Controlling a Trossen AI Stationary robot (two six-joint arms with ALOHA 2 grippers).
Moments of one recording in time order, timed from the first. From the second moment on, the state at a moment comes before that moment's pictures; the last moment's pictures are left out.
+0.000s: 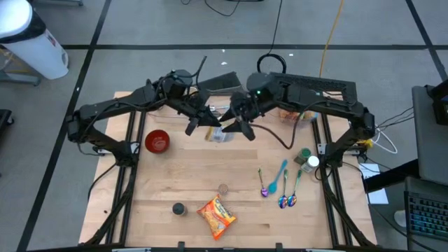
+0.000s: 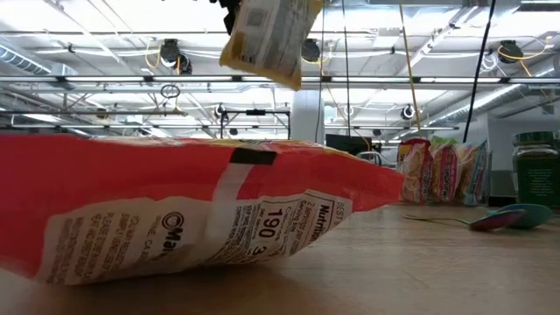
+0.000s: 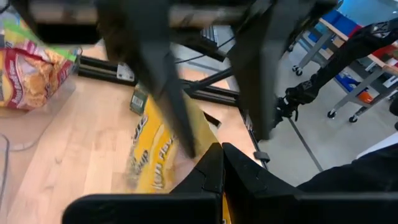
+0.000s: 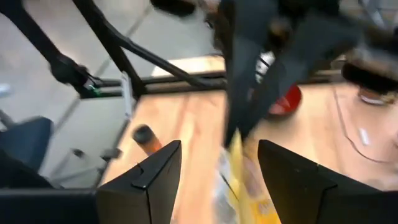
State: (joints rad) left arm 0.36 1.40 1.38 -0.40 0.71 -0.13; right arm -0.23 1.62 1.70 -0.55 -0.49 0.03
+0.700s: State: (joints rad) left arm 0.36 1.40 1.38 -0.43 0.68 -0.13; right arm -0.23 1.61 1.70 -0.64 -0.42 -0.02
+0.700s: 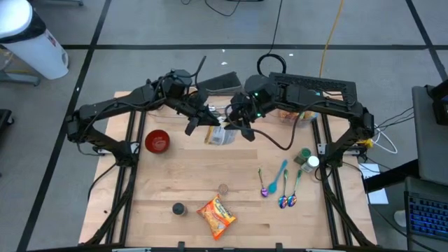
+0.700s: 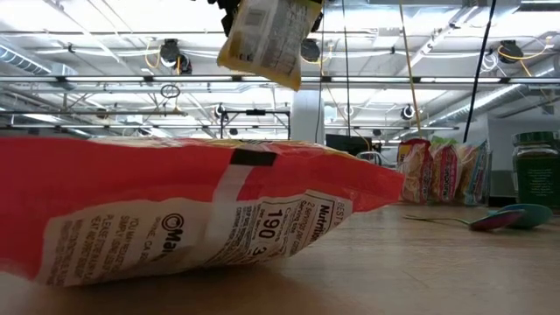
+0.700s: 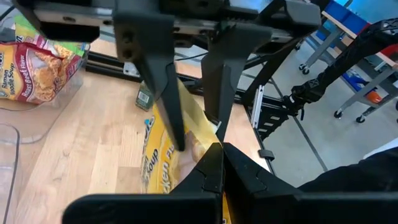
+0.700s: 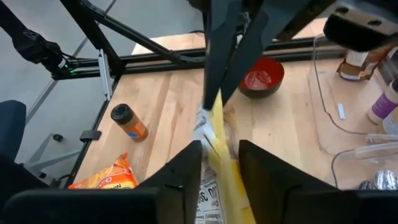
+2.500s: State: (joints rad) left arm 0.54 1.35 1.38 -0.21 0.63 -0.17; right arm -0.31 1.60 1.70 -0.64 -0.14 0.17
